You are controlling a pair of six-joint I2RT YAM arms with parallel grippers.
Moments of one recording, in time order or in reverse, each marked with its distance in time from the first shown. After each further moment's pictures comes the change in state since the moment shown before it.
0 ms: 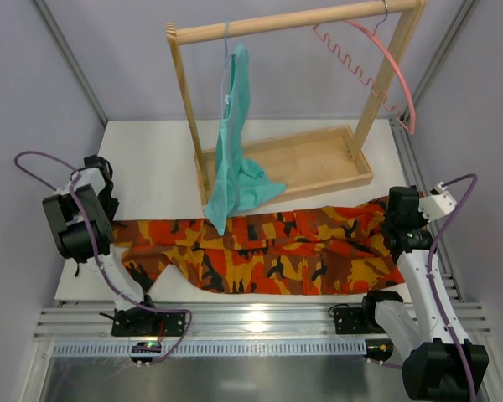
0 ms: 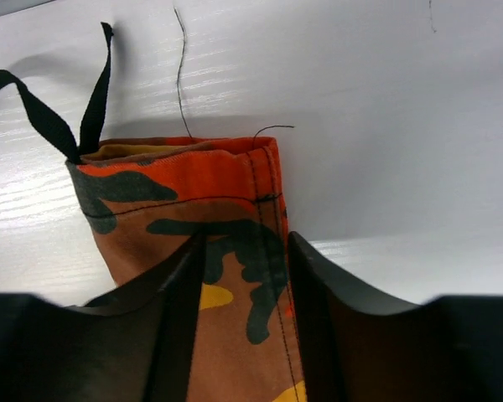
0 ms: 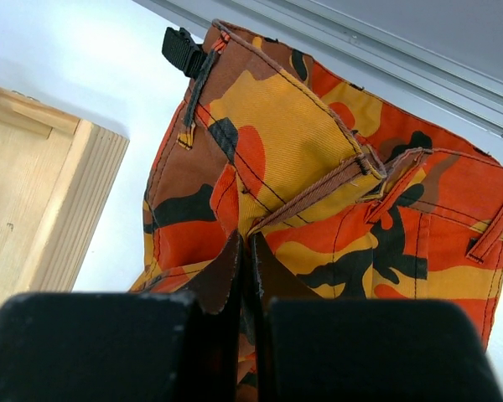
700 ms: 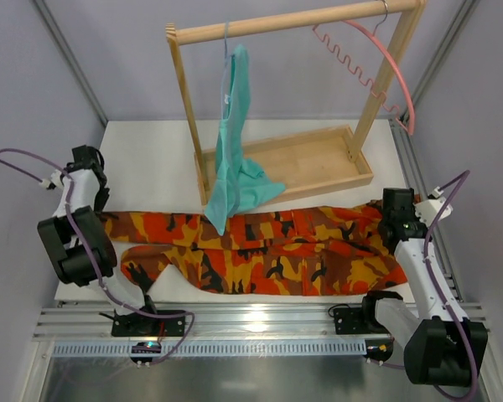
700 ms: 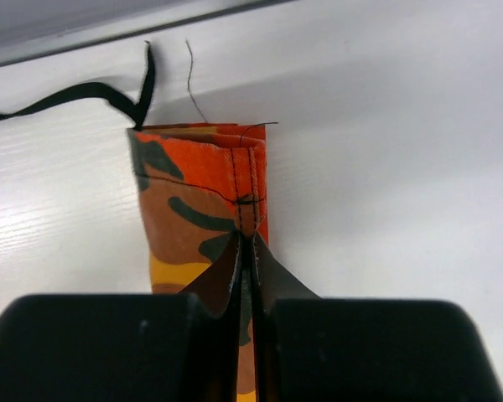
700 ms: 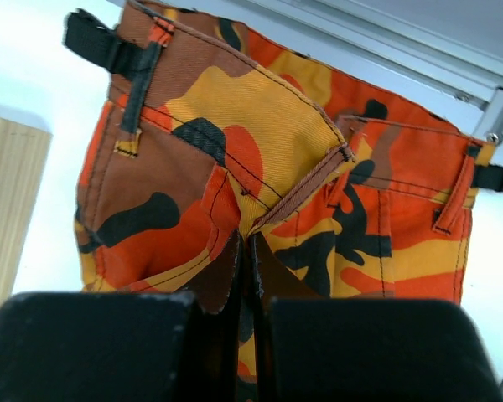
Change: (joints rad) left arm -0.003 -0.167 -0.009 -0.006 -0.013 0.010; right arm -0.005 0.099 0.002 -0.069 0.060 0.078
